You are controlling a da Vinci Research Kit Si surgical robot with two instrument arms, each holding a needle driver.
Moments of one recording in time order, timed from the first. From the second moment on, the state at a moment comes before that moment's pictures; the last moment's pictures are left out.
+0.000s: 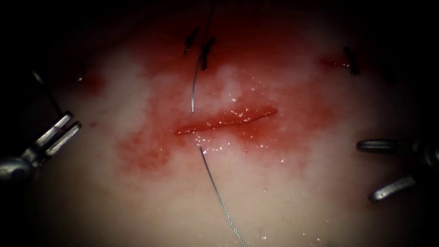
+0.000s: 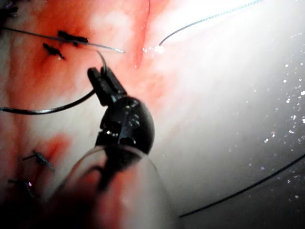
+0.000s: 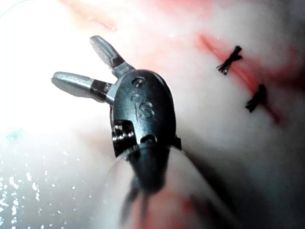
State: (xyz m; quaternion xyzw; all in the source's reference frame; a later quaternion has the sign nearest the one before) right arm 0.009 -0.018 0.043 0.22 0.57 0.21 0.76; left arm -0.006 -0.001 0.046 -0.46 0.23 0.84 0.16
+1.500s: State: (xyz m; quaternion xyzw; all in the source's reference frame) right arm 0.029 -0.022 0.058 -0.03 0.61 0.07 0.79; left arm -0.005 -0.001 0.046 -0.45 0.23 0.85 0.16
